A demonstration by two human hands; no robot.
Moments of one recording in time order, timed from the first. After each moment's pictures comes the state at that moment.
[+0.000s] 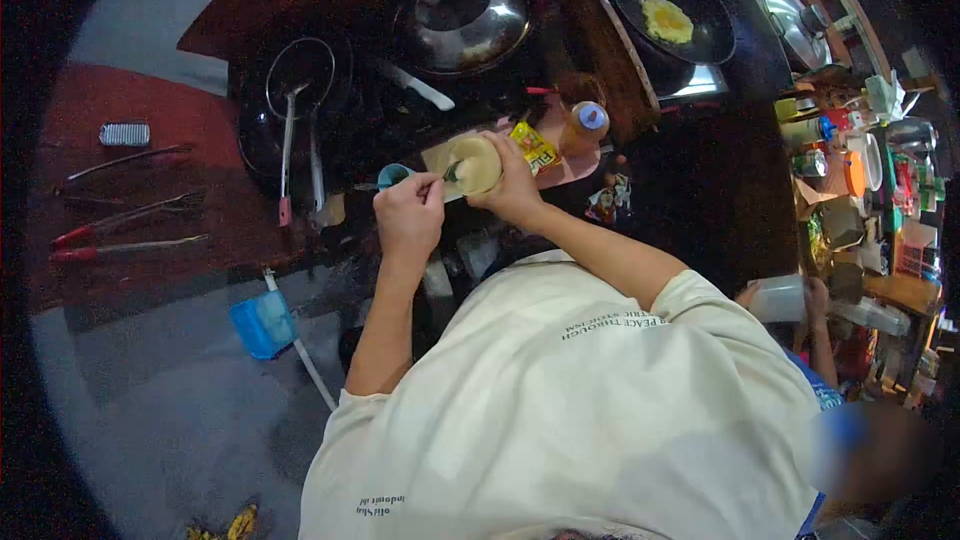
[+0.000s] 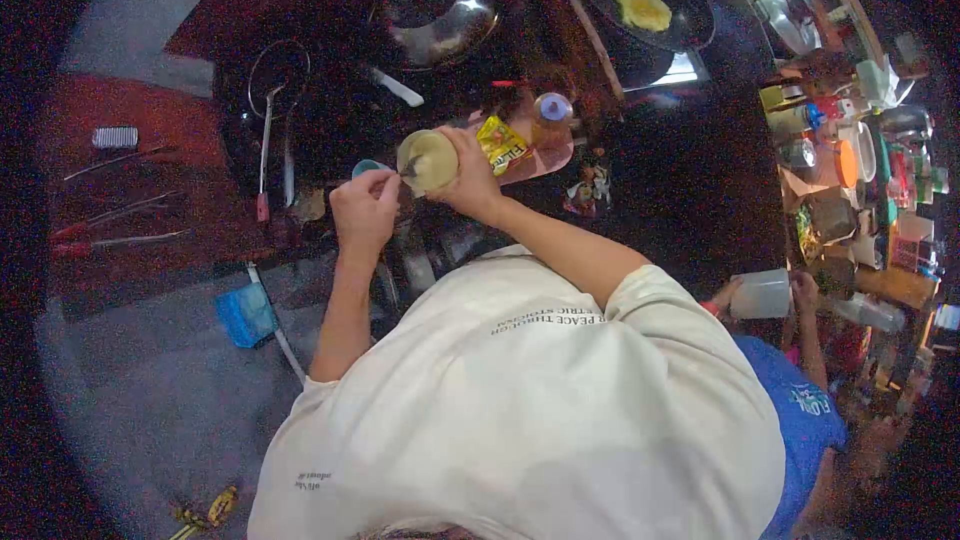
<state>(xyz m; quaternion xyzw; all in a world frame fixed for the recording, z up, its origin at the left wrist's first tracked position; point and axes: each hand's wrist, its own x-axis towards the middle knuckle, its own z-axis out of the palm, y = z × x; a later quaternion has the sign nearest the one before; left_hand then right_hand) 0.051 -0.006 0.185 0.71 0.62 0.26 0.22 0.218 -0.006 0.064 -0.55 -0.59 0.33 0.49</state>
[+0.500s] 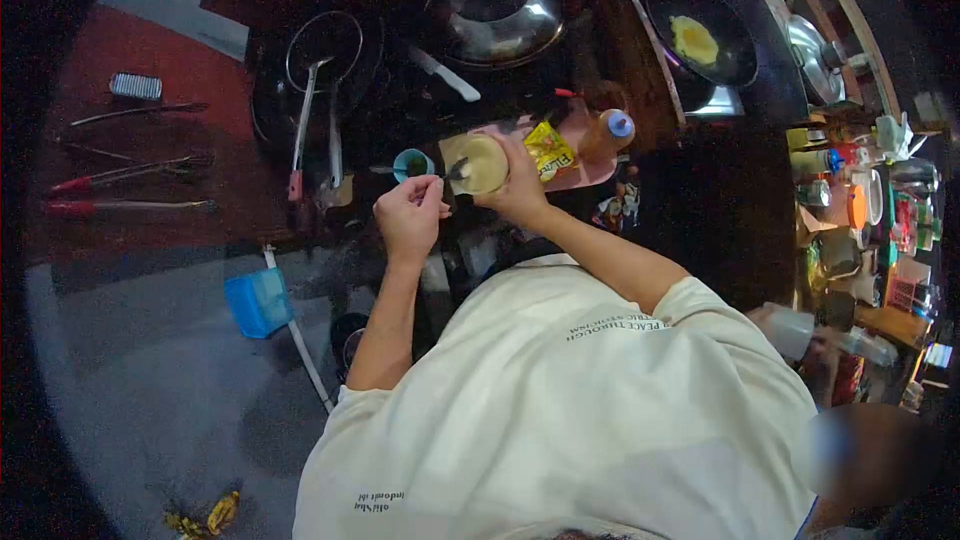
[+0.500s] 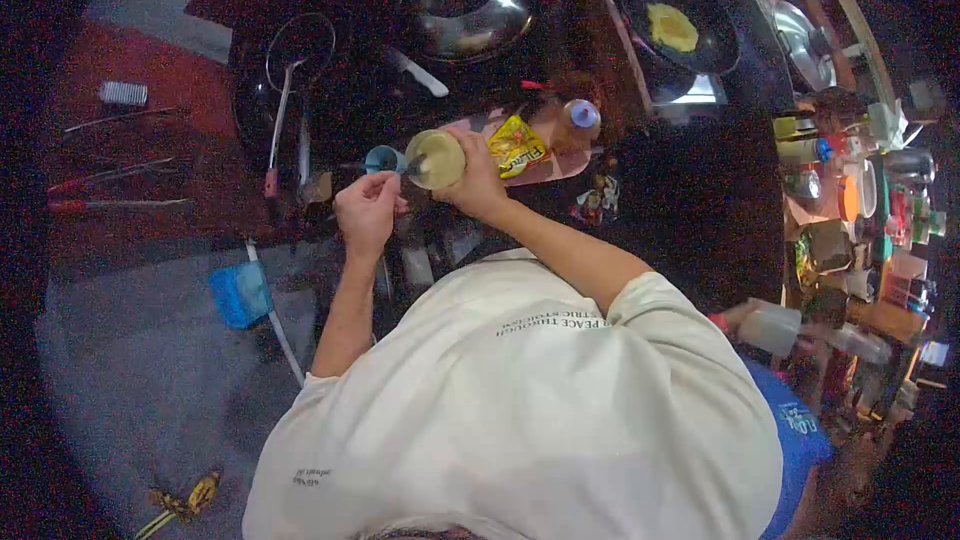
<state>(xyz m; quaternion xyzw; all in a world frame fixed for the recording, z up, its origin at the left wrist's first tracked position) 0.007 -0.018 0.140 0.50 0.64 0.40 0.42 0.190 -0.002 0.056 -0.53 -0.62 0.32 0.48</state>
